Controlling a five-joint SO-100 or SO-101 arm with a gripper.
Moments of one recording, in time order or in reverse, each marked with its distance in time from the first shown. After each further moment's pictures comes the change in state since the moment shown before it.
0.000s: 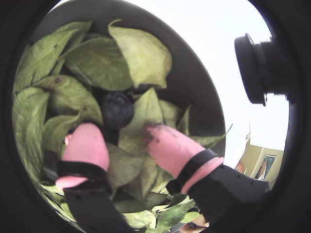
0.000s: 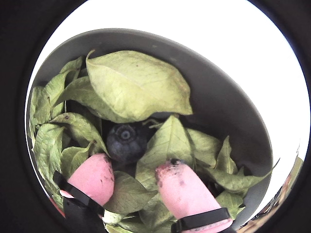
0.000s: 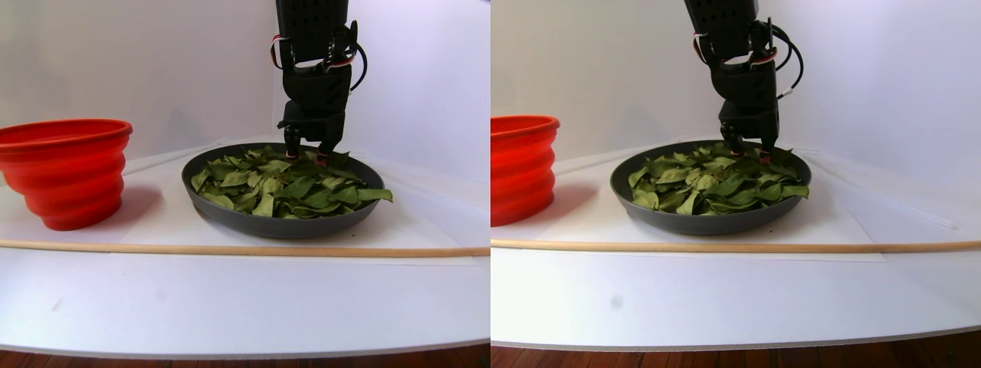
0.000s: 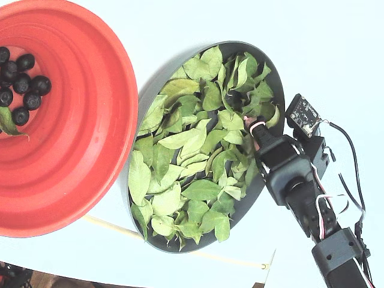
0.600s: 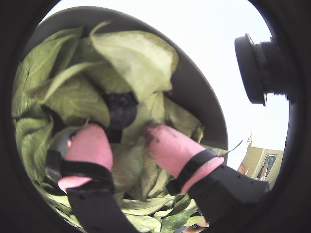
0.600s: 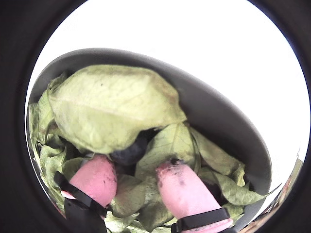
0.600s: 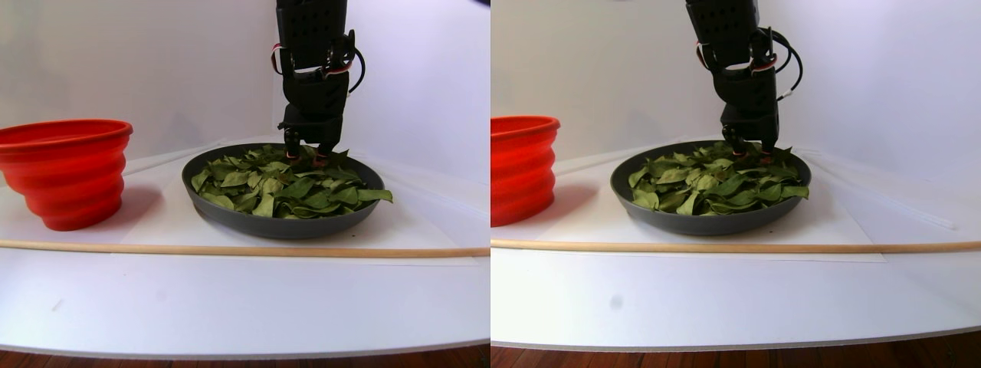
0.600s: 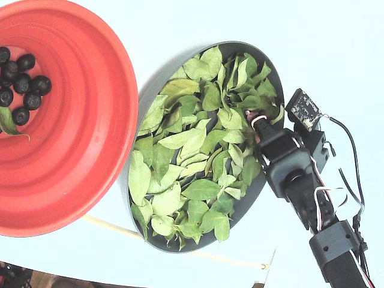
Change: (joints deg) arm 0.0 -4.9 -6.3 0.9 0.6
